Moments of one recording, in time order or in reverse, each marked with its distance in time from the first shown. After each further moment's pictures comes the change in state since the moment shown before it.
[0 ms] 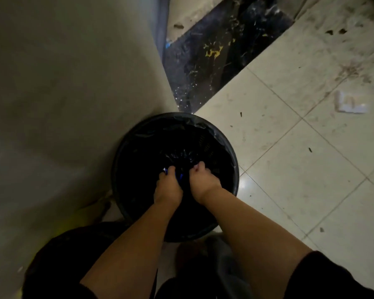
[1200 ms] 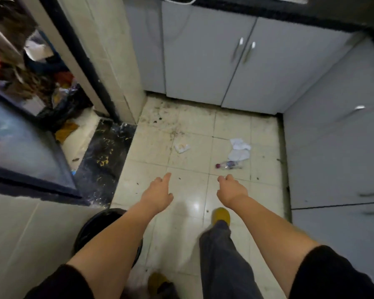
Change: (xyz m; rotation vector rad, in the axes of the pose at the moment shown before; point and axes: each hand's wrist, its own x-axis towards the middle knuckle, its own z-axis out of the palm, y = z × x) left_hand -0.385 0.340 -0.151 0.649 -0.232 0.781; right_hand -0.514 0.216 -0.171 0.480 0.365 0.703
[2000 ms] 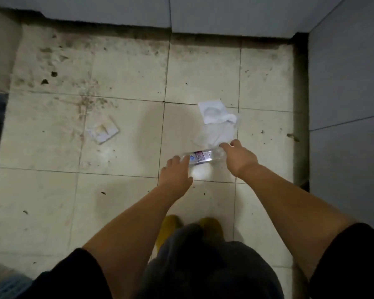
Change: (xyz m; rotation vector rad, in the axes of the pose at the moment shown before) left_hand 0.520 0.215 0.293 0.202 -0.125 0.090; right_hand 0.511 0.309 0.119 0.065 -0.094 -0.007
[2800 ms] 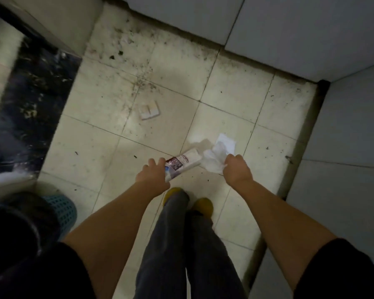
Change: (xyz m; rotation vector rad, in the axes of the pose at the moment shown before) left_hand -0.172 -0.058 -0.104 -0.153 -0.083 -0.360; right_hand -0.120 -0.085 -0.079 0.090 -0.036 -0.013
